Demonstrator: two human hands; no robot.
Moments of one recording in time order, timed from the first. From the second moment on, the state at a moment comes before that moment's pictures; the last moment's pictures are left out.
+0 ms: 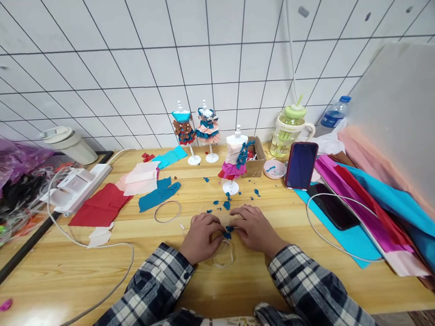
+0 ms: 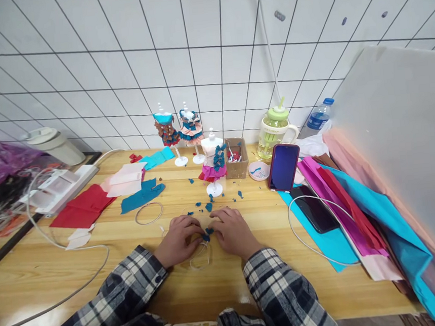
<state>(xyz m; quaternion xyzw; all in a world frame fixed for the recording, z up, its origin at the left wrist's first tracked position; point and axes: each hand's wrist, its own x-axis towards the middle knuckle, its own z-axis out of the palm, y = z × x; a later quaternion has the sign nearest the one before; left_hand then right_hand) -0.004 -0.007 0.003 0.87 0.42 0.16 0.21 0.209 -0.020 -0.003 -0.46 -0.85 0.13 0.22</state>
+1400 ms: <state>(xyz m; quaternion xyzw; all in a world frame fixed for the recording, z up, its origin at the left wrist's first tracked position) 0.000 -0.010 -0.002 0.73 0.43 0.39 0.36 0.181 -0.025 -0.012 -0.48 -0.52 0.49 0.51</state>
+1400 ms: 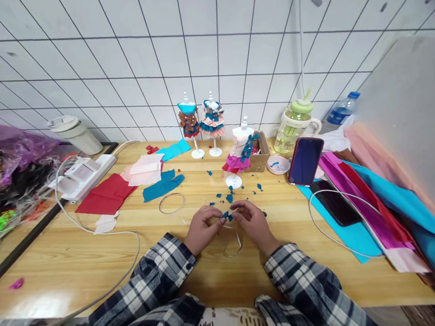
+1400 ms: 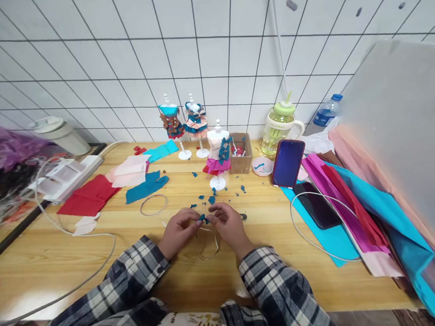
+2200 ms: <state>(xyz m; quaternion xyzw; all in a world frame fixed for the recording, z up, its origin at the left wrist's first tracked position) 0.047 0.100 -0.009 0.77 0.53 0.25 0.25 0.212 -0.037 0.034 -0.47 -0.33 0.56 0.60</state>
